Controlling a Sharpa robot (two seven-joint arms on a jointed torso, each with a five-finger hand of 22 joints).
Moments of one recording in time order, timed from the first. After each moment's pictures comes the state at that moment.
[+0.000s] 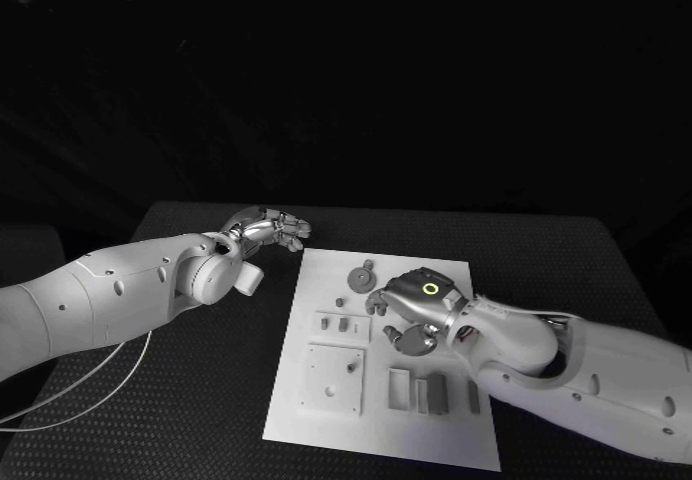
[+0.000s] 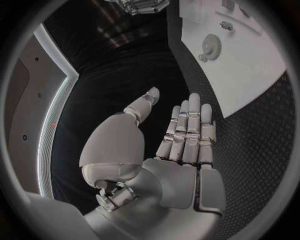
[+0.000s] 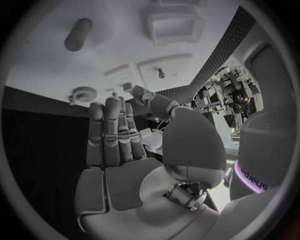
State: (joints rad) left arm 1.25 -0.77 -0.14 1.17 -0.18 -0.15 0.25; left_hand 1.06 -0.13 0.49 -0.26 0.05 0.84 0.18 0.26 0.49 1.11 0.16 0.07 0.07 1.02 0.07 0.49 0.60 0.02 0.56 -0.02 0.96 0.87; right arm 1.12 -0.73 -0.10 1.65 -1.96 -0.36 -0.15; right_hand 1.11 -0.30 0.90 -0.28 0.06 0.93 0.13 0.29 0.46 1.23 0.08 0.09 0.24 1.25 -0.03 0.88 0.84 0.24 0.95 0.05 1.03 1.05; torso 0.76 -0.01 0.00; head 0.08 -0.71
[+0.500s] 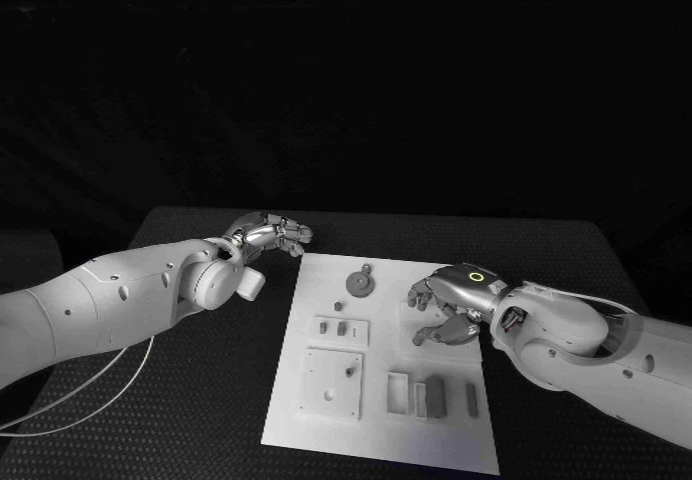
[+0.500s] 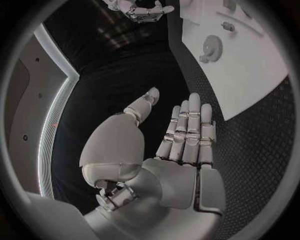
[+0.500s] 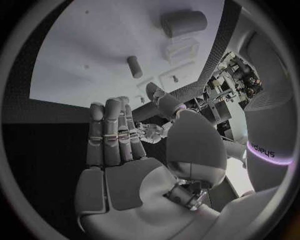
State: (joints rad) left arm 1.24 -0.76 -0.14 1.15 -0.18 -0.15 0.25; left_hand 1.06 -0.12 0.49 -0.25 0.05 0.84 0.18 0.26 0.49 1.11 0.16 0.07 0.07 1.02 0.07 0.49 0.61 0.02 0.56 -0.02 0.96 0.87; right arm 1.15 -0.85 -0.09 1.62 -1.77 -0.27 -0.10; right_hand 1.00 -0.29 0.69 -0.29 0.07 0.90 0.11 0.29 0.44 1.18 0.10 0.07 0.20 1.23 -0.01 0.88 0.85 0.24 0.93 0.05 1.04 1.06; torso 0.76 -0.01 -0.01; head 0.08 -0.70
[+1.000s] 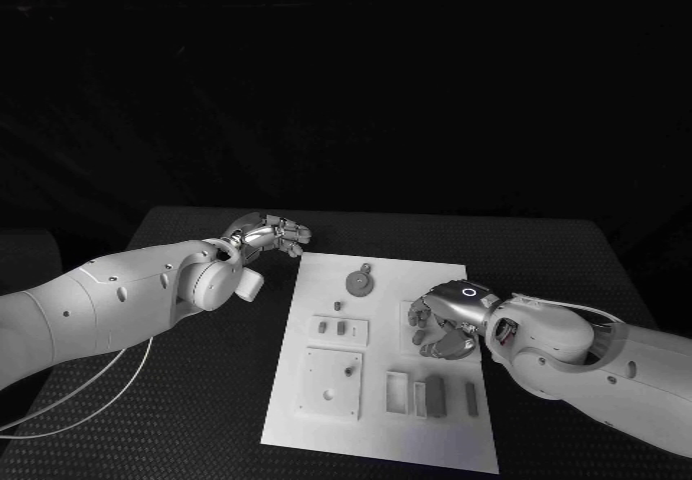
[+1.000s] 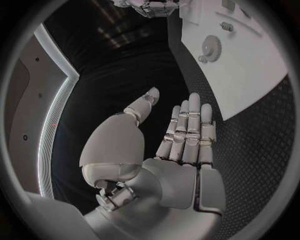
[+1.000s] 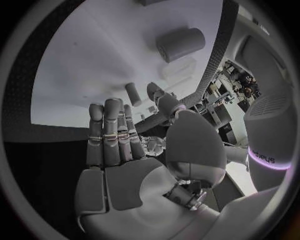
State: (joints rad) left arm 1.24 -0.76 -0.14 1.15 -0.18 -0.15 0.26; left_hand 1.06 -0.12 0.49 -0.25 0.05 0.84 0.18 0.26 0.49 1.11 0.16 0.07 0.07 1.02 0.07 0.49 0.61 0.02 0.56 -0.02 0.96 0.87; right arm 1.12 -0.82 -0.11 1.58 -1.78 -0.21 -0.09; right_hand 1.02 -0.28 0.65 -0.28 0.06 0.89 0.11 0.29 0.44 1.16 0.10 0.08 0.19 1.22 -0.01 0.88 0.85 0.24 0.91 0.06 1.03 1.06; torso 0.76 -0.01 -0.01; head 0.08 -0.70
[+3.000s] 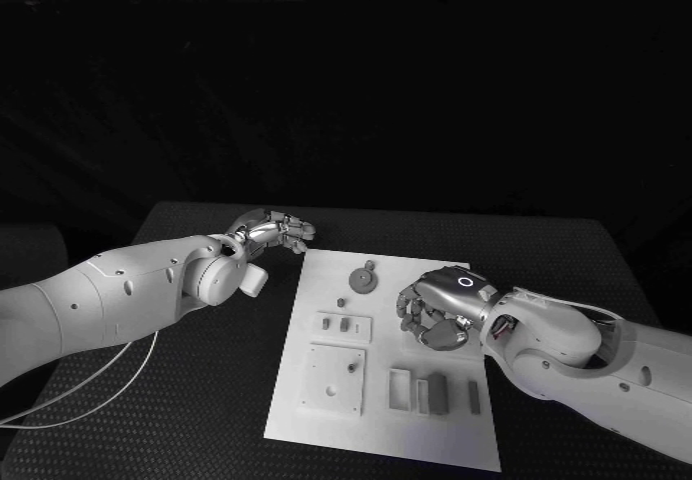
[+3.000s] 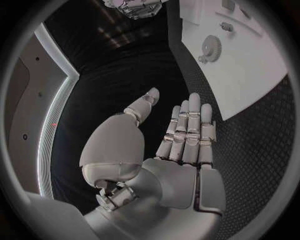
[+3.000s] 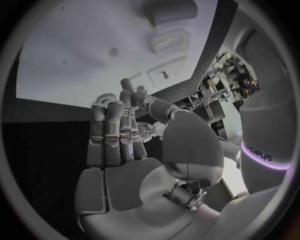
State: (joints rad) left arm 1.24 -0.76 -0.14 1.15 -0.17 -0.14 0.25; left_hand 1.05 -0.12 0.49 -0.25 0.05 0.84 0.18 0.26 0.49 1.11 0.16 0.07 0.07 1.02 0.07 0.48 0.61 0.02 0.56 -0.02 0.96 0.87; right arm 1.11 -0.83 -0.06 1.68 -1.81 -0.30 -0.10; right_hand 1.08 -0.18 0.93 -0.24 0.05 1.04 0.10 0.37 0.46 1.36 0.03 0.18 0.25 1.27 -0.08 0.90 0.88 0.24 0.98 0.02 1.07 1.07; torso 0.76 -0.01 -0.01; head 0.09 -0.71
